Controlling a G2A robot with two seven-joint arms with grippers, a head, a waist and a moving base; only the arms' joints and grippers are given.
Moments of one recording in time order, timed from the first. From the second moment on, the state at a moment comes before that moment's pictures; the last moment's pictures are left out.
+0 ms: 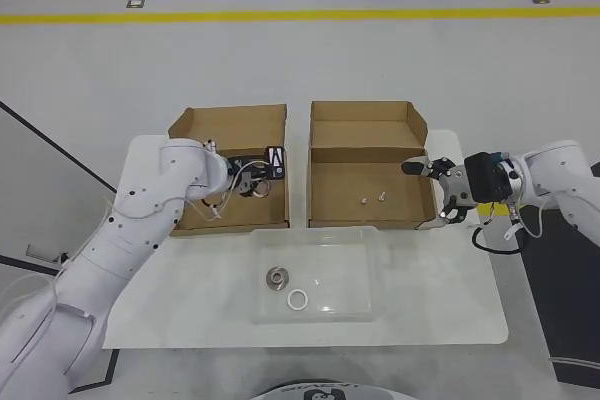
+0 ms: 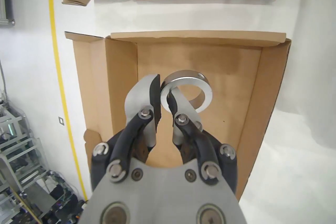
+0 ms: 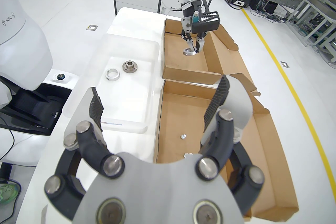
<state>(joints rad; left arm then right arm) 0.73 -1.06 -0.77 -1.35 1.41 -0.88 -0.60 -0.36 -0.46 0.17 -1.44 -1.20 -1.01 -0.81</state>
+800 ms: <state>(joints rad) 0.66 -1.13 -0.62 -1.10 1.67 -0.79 -0.39 -0.36 -0.46 0.17 -1.44 -1.20 -1.01 -0.81</state>
